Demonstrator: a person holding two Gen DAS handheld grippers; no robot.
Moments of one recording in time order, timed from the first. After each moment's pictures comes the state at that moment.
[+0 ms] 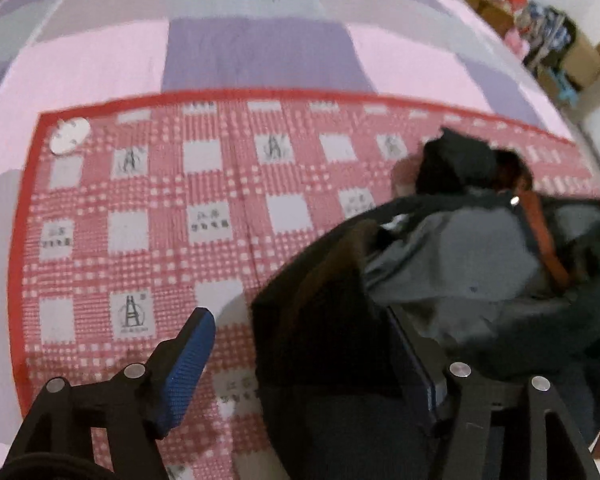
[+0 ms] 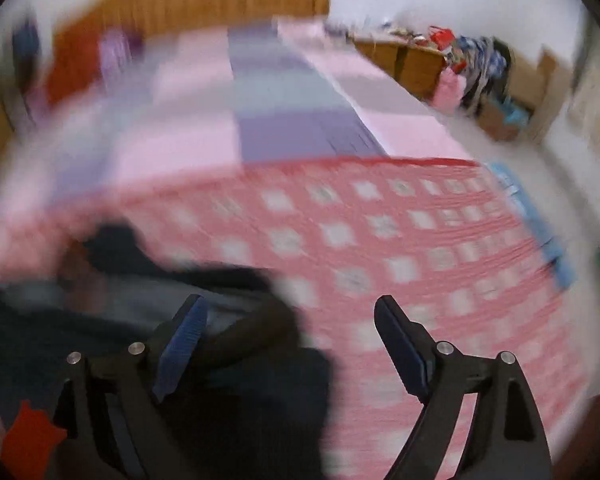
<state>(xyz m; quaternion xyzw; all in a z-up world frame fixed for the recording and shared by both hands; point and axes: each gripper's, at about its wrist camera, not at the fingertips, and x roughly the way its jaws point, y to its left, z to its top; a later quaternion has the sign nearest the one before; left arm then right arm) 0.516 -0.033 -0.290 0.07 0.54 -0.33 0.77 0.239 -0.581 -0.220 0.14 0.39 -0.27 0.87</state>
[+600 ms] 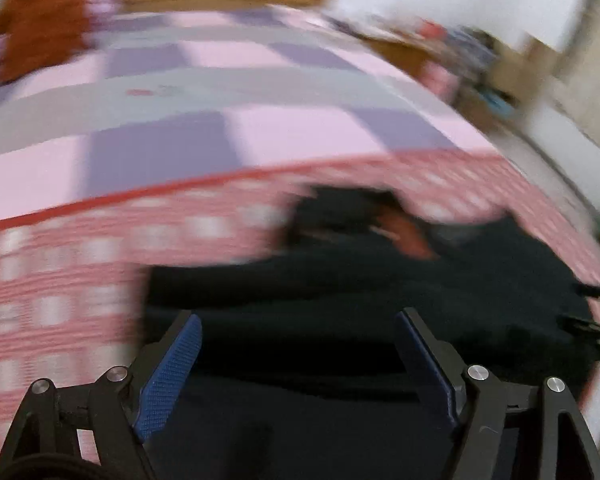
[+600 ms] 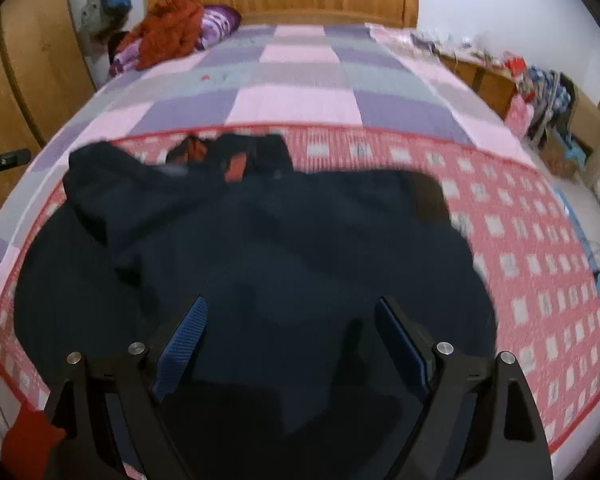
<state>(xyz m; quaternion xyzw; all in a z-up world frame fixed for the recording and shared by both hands) 0.406 -0.114 -0.241 0.09 0.43 -0.44 0.79 0.202 -0.427 -0.298 0.06 0.48 -0.17 0.86</state>
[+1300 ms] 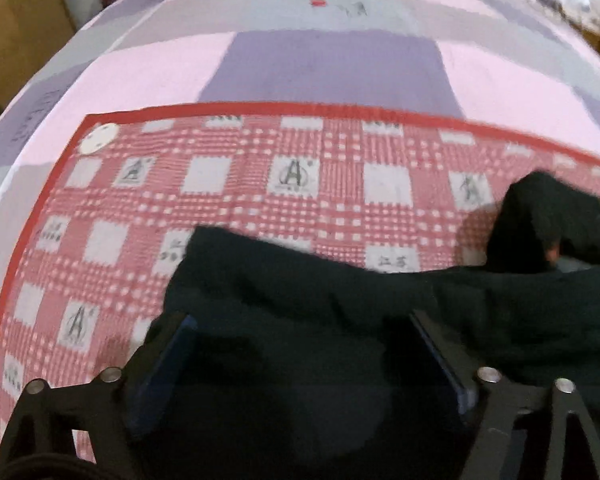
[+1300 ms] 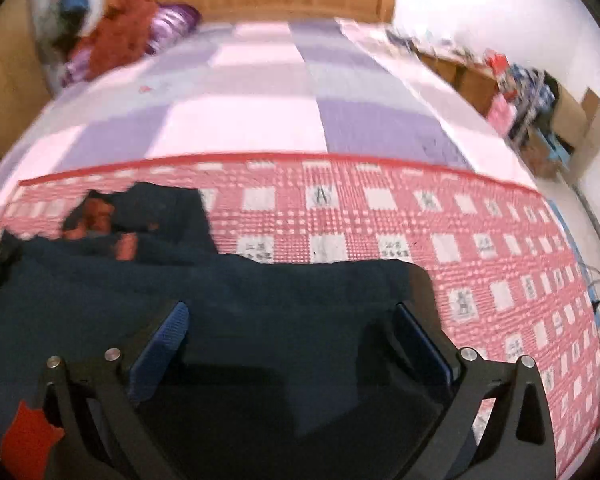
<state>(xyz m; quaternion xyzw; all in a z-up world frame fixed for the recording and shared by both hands) 0.508 -0.141 -0.351 0.08 0.49 -0.13 0.86 0.326 -0.527 -0.322 0.05 0.45 -0.18 0.87</state>
